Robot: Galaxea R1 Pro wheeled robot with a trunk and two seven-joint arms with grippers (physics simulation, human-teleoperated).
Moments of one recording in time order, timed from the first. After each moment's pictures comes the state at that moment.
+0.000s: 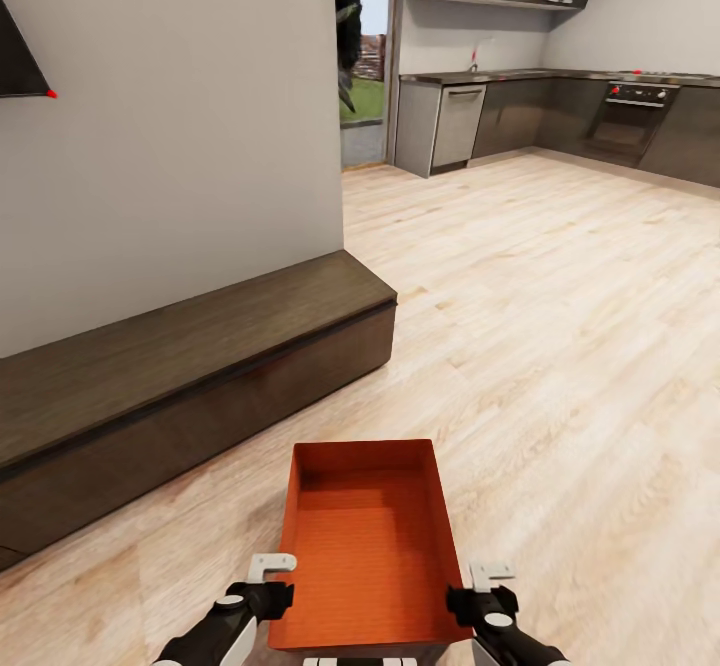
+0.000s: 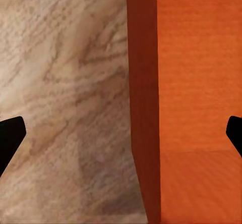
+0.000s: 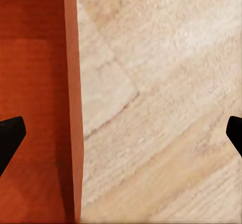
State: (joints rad) left arm -0.51 -0.09 0.01 -0.29 -0.02 0.10 0.07; right arm -0.55 0.04 0.51 -0.14 -0.43 -0.10 -0.27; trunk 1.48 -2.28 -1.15
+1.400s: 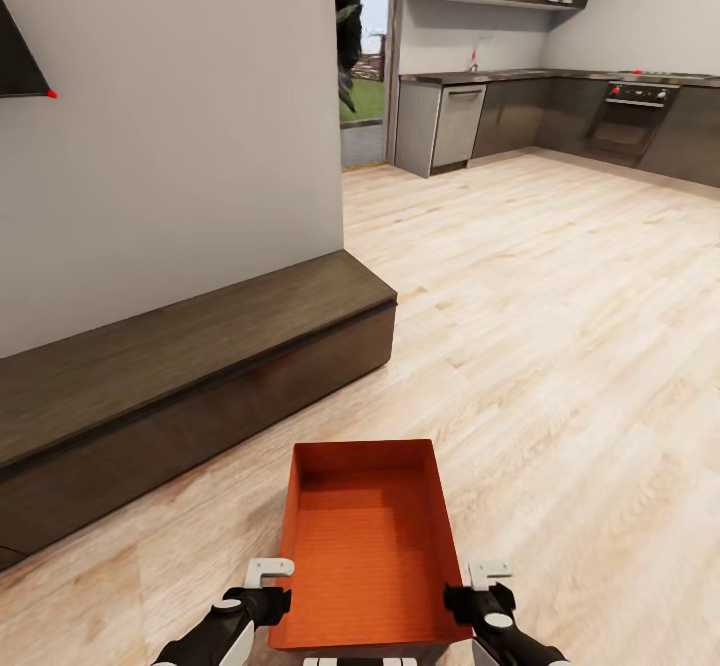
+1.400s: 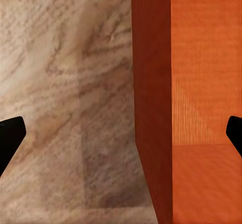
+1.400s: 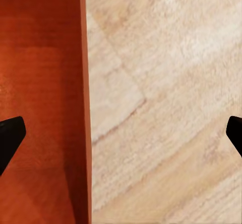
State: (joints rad) left arm -0.51 -0.08 0.01 -0.27 -0.02 0.10 0.07; right arm -0.55 0.04 0.50 -0.14 -0.42 -0.13 -0.25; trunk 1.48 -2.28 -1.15
